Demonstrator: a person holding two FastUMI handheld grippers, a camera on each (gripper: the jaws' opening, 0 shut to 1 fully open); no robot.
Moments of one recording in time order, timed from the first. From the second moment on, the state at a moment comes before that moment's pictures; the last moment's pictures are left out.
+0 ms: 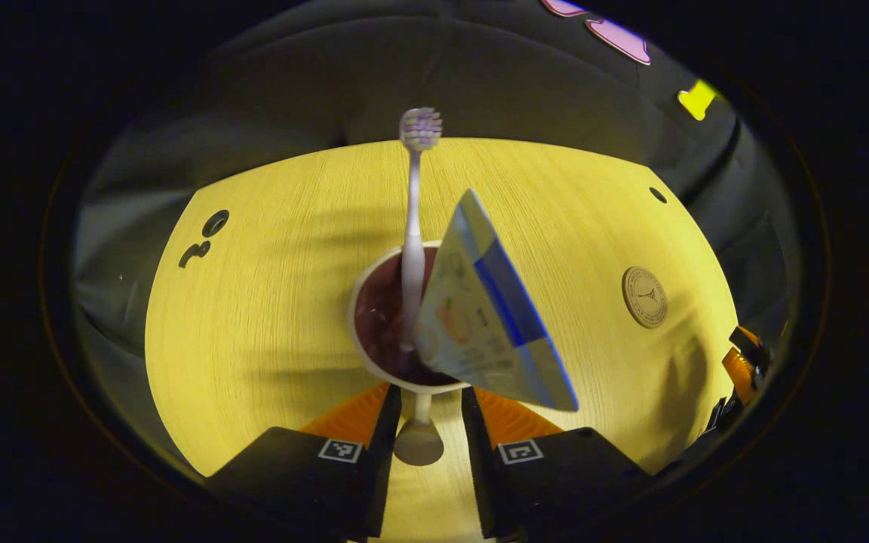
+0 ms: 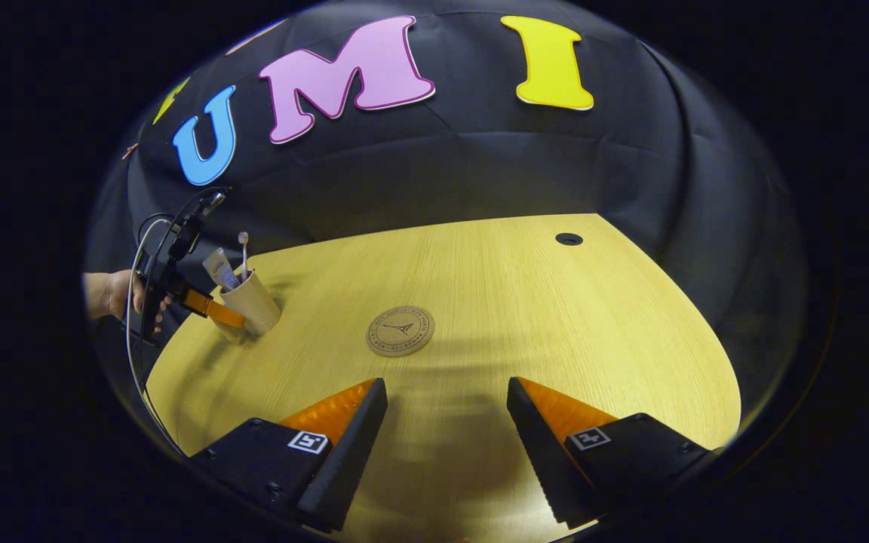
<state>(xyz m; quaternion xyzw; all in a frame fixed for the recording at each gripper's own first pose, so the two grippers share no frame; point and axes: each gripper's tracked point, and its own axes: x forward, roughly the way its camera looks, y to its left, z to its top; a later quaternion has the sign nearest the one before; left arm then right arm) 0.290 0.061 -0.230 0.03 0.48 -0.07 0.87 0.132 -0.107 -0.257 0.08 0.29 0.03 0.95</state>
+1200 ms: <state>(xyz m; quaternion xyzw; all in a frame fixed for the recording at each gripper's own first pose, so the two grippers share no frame) 0.290 -0.012 -0.189 0.06 0.44 -0.12 0.89 0.117 -0.111 -0.241 0.09 0.28 0.02 0.95</state>
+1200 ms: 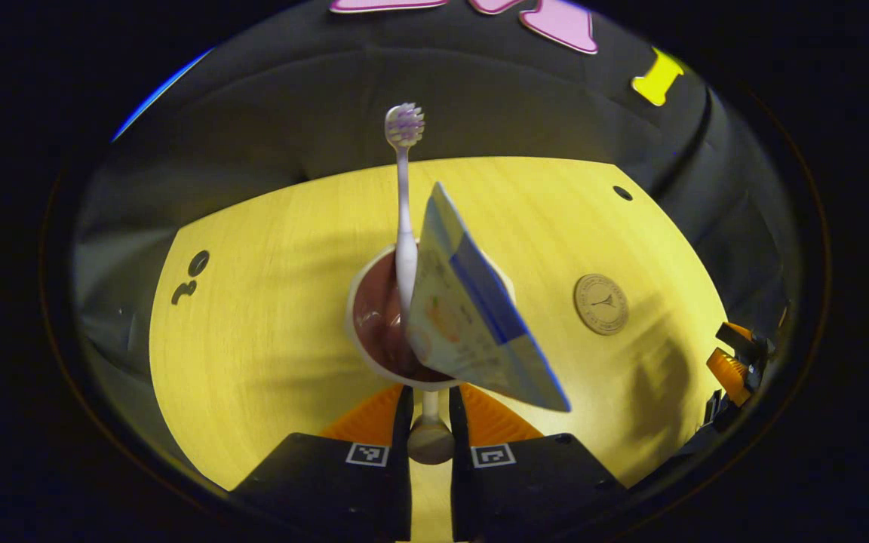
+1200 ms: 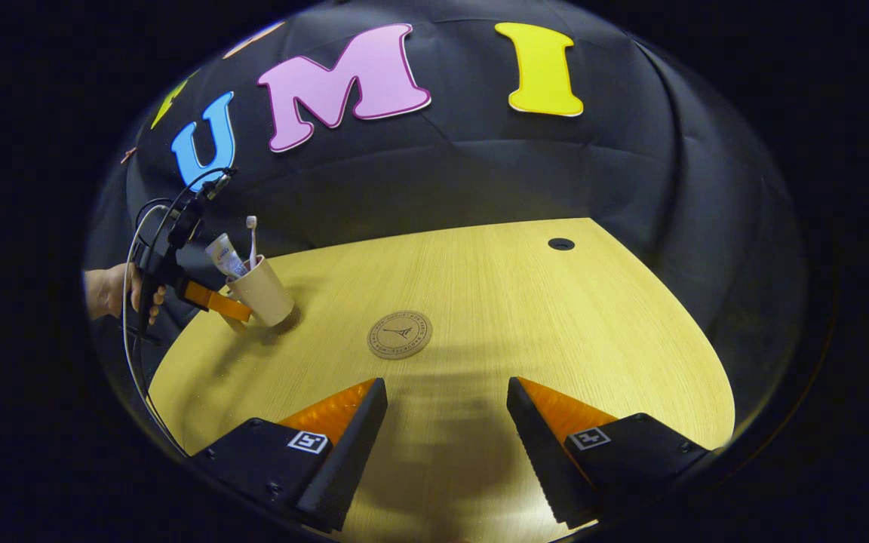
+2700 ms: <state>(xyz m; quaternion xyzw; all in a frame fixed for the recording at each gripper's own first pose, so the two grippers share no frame) 0.297 -0.205 -0.220 0.16 0.47 -0.25 0.83 0.094 -0.158 -0.254 0.14 0.29 -0.04 0.95</state>
